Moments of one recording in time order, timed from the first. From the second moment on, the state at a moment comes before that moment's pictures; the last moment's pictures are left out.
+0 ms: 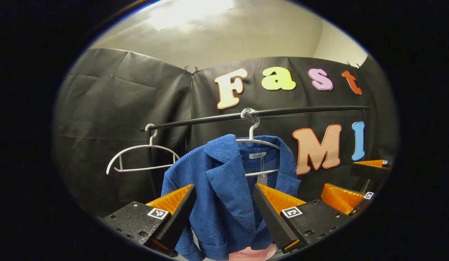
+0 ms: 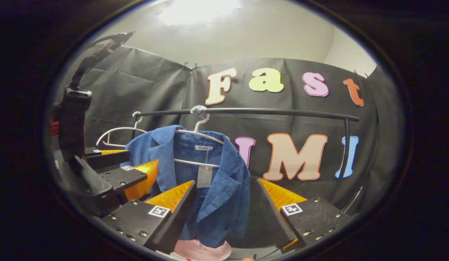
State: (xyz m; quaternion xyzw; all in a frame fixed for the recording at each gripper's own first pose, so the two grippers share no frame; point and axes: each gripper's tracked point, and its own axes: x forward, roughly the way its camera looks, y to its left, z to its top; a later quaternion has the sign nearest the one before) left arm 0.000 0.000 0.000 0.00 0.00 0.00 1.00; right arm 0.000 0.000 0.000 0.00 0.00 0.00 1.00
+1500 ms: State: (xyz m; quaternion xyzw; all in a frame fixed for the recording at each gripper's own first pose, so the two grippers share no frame) left arm 0.049 -0.026 -0.067 0.01 0.08 0.01 1.00; right arm 0.019 -0.047 -0.018 -0.03 0.00 -0.04 1.00
